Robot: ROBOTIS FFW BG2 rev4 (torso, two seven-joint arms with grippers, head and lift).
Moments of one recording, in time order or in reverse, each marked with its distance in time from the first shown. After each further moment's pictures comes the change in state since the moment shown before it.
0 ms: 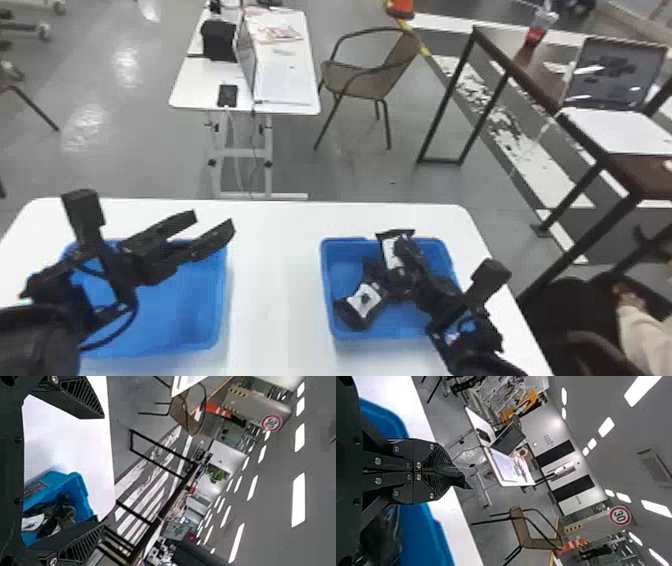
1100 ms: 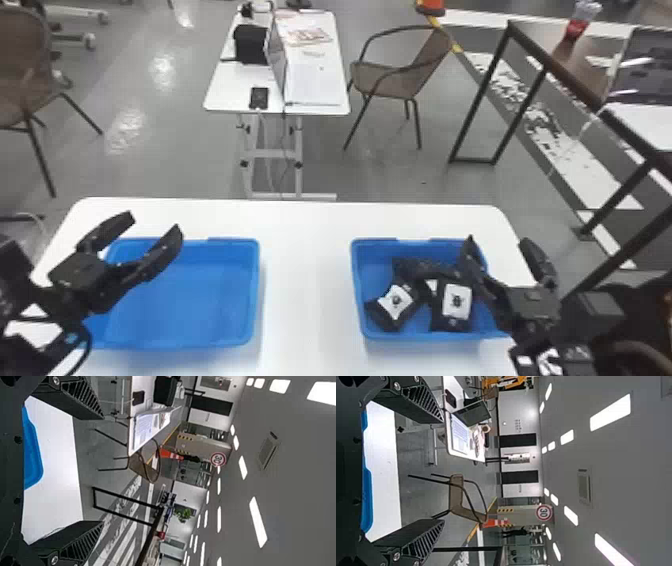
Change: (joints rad) left arm 0.223 0.004 0.211 -0.164 -0.074 -0.304 0.028; right arm 0.320 0.039 -0.023 -0.459 0.263 -0.262 -0.178
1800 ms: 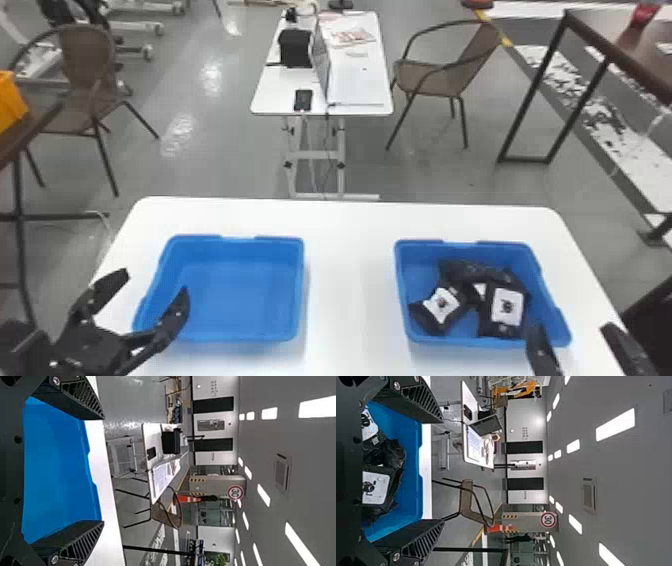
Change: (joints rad) left arm 0.318 -0.073 0.103 -0.212 -0.197 -0.165 0.132; right arm 0.313 0.000 0.025 -0.078 -0.060 -0.184 0.031
